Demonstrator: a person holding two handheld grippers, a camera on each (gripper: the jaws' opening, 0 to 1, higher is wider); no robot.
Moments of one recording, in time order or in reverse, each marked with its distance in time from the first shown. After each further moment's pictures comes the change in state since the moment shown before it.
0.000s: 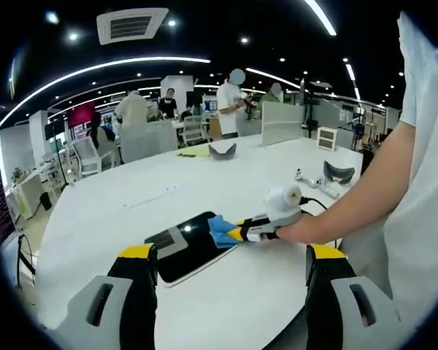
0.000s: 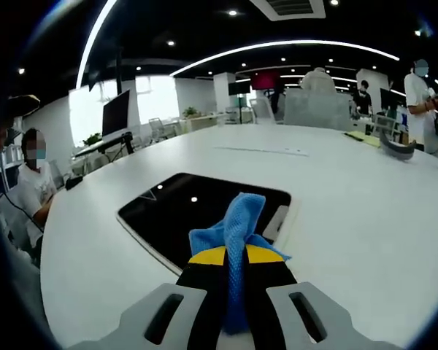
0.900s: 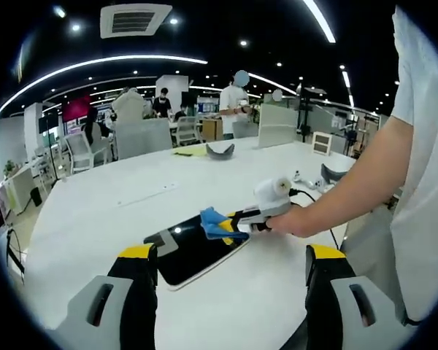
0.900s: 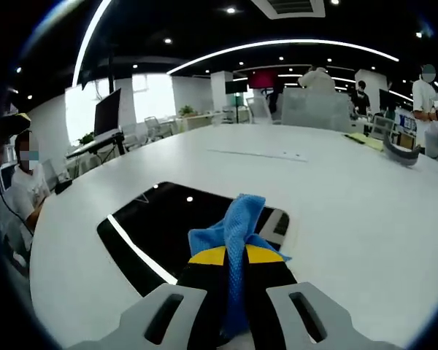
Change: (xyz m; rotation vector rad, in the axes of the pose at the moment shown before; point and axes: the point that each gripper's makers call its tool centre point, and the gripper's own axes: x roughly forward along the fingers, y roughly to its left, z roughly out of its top) left arm 0.013 0.031 -0.012 -0.034 -0.024 -0.071; right arm 0.039 -0.017 0.021 -0.004 0.003 -0.013
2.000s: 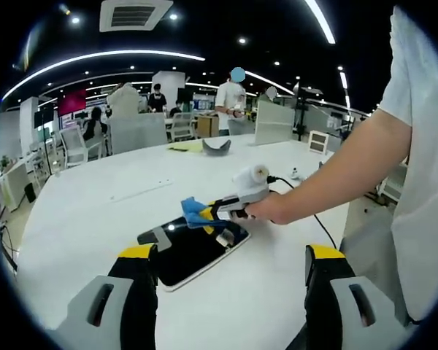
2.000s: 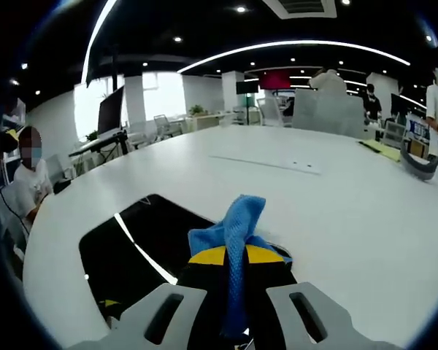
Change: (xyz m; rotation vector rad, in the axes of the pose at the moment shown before) left arm 0.016 0.005 -0.010 -0.008 0.018 -0.042; right arm 0.042 -0.009 0.022 -0.043 -0.003 0.058
